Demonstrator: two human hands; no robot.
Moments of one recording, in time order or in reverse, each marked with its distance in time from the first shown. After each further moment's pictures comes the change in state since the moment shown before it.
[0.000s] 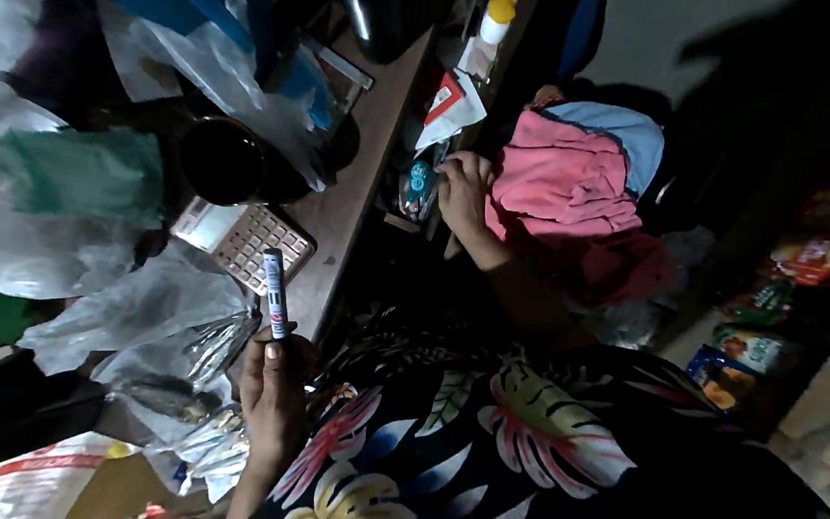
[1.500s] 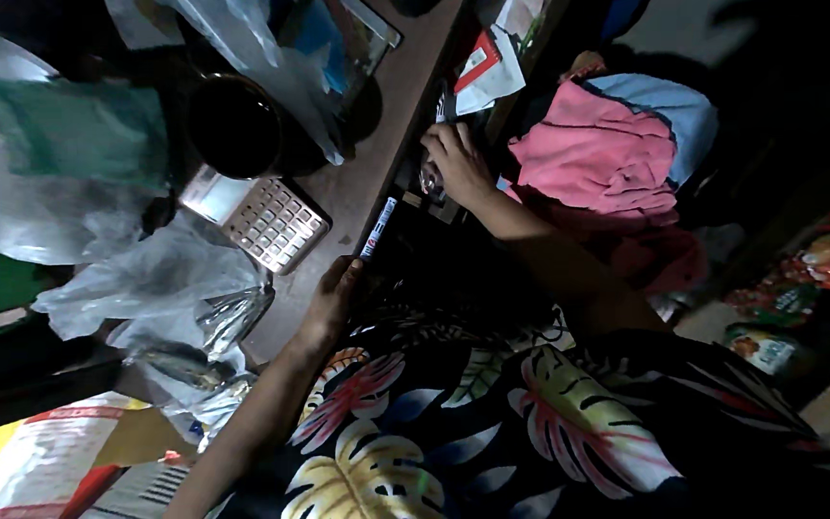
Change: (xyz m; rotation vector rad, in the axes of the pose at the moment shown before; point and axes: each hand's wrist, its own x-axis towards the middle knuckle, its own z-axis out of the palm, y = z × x) left_hand 0.073 -0.027 0.023 0.282 -0.226 -0.635; right_hand 0.027 -0.010 0.023 -0.077 -0.346 -0.436
